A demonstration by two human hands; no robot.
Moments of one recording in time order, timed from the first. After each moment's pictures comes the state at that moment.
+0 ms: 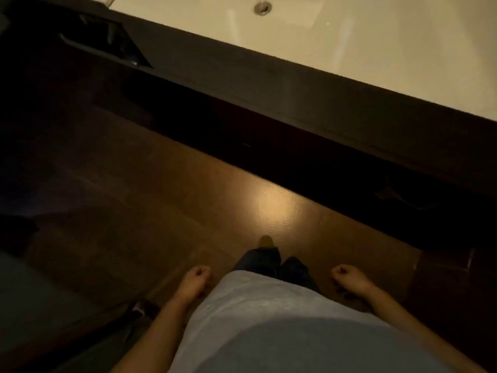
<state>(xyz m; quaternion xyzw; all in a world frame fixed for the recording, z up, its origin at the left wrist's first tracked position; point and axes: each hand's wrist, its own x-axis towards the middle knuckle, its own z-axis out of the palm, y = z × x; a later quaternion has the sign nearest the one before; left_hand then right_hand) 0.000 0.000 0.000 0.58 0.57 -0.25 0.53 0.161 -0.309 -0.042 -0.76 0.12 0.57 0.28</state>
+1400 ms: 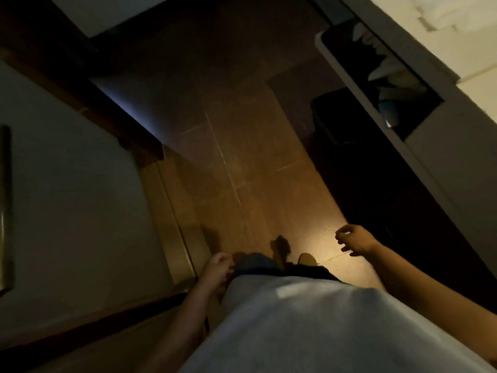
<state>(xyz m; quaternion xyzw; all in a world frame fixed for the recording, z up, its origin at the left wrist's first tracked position) -0.057 0.407 -0.012 0.39 0.73 0.02 0.56 0.262 0.348 -0.014 -0.79 -0.24 0.54 0.13</state>
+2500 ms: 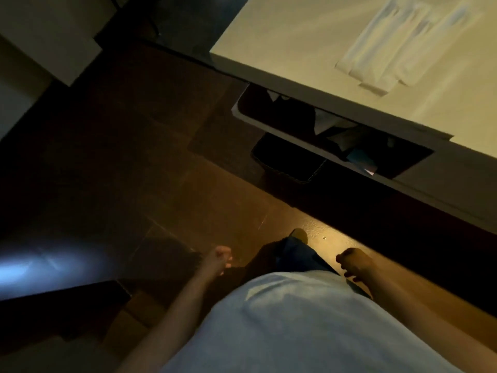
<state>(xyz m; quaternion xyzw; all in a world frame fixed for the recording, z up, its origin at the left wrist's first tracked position) 0.110 0.841 -0.022 0.61 0.54 -0.25 0.53 0.285 0.572 -0.040 -0.83 0.09 0.52 0.19</state>
